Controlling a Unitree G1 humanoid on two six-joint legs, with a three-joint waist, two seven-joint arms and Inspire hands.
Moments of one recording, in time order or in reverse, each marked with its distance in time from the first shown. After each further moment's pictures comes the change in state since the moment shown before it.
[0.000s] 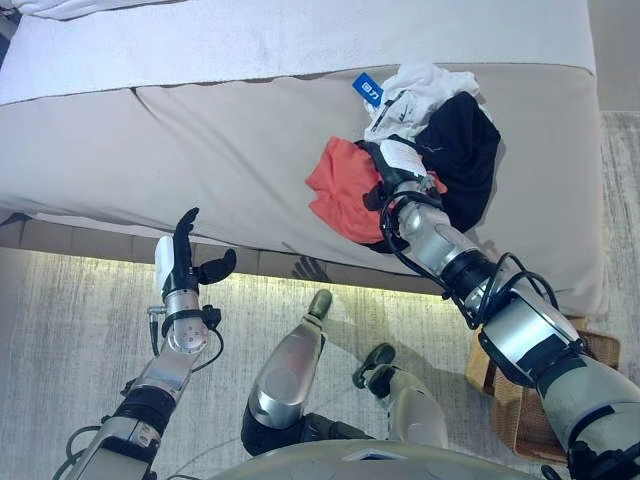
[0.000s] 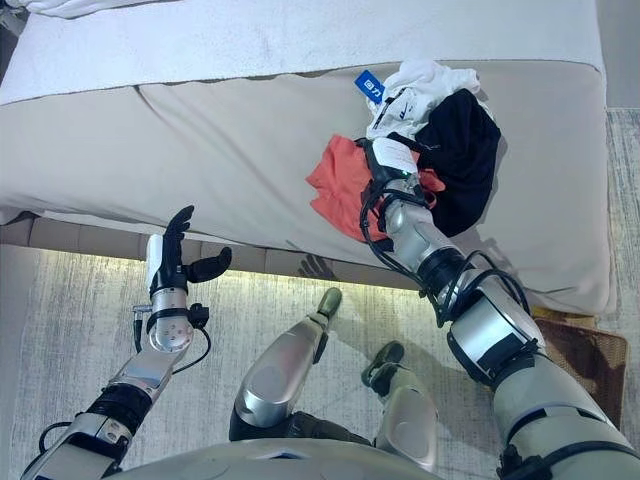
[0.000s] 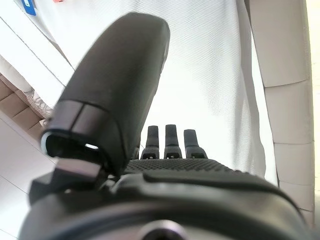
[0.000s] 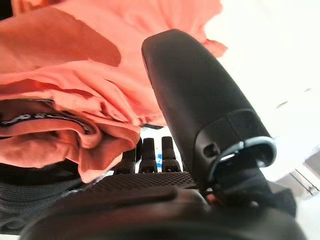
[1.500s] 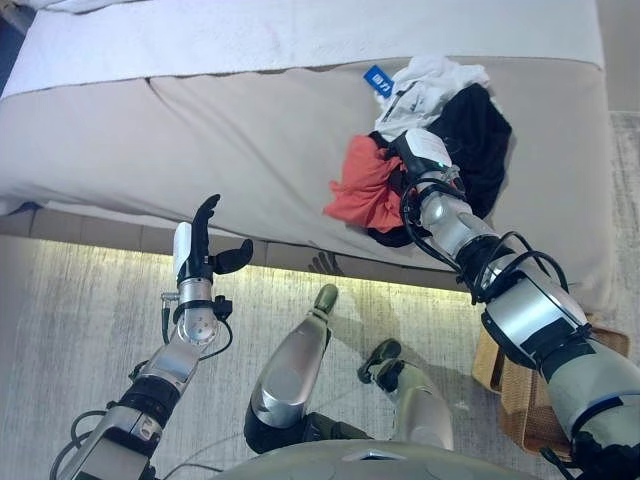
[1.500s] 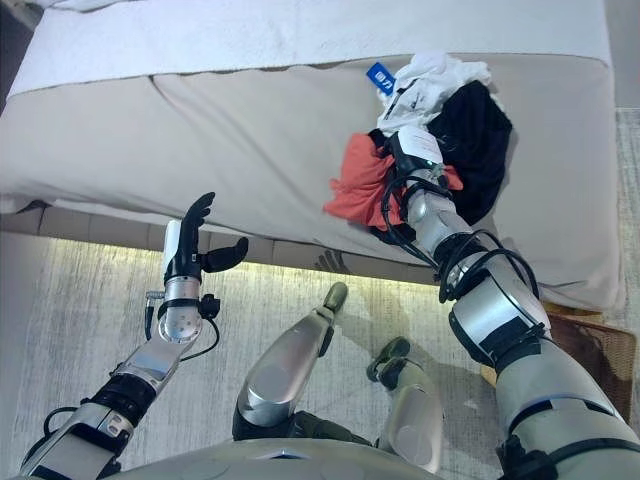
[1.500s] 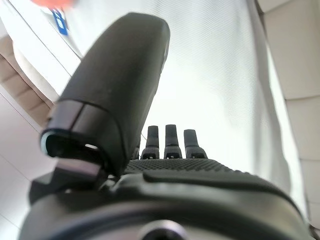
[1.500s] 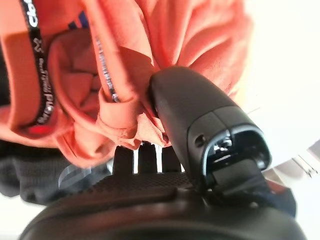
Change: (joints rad) left arm -0.036 0.026 -0.089 -0.068 -0.023 0.021 -0.028; right arm -0.105 -0.040 -0.020 0.179 0.099 -0.212 -0.087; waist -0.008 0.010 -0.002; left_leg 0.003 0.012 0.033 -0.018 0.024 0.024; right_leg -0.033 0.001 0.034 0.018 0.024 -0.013
